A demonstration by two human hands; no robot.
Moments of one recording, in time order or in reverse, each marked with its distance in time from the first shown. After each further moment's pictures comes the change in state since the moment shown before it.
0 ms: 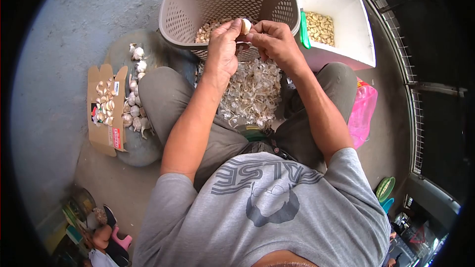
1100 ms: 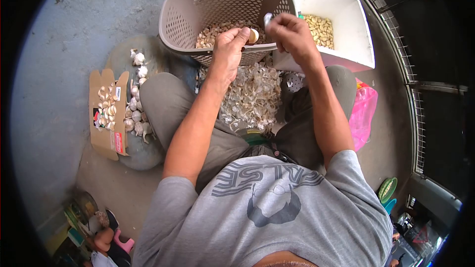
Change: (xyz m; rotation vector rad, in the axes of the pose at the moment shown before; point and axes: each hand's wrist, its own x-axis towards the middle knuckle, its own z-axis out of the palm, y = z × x) left_hand 0.002 -0.009 0.004 0.207 -0.106 0.137; right_hand 0.012 -0.004 -0.050 -0.094 0.002 -0.011
